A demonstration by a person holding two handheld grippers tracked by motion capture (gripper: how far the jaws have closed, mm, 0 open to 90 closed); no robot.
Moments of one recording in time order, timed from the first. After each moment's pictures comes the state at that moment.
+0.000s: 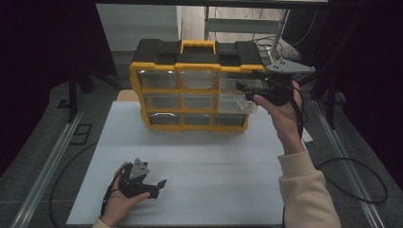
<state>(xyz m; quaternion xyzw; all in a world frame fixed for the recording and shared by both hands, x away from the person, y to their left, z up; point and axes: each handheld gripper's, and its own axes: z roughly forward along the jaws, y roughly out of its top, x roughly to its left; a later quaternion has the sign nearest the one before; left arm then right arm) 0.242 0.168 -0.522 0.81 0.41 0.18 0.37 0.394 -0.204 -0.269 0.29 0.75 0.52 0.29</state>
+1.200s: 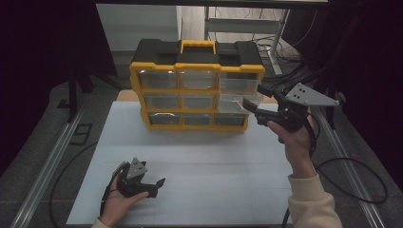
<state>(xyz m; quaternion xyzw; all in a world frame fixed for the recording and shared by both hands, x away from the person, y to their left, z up) 0.241 0.171 -0.520 0.80 0.42 0.18 0.38 0.337 -0.233 -0.290 0.22 0.72 0.60 0.27</state>
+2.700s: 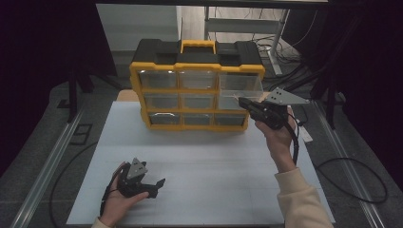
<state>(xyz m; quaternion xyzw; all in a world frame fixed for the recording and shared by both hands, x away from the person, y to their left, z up) 0.241 0.171 -0.521 0.80 0.42 0.18 0.38 0.379 -0.217 -0.336 0.26 0.75 0.56 0.26</state>
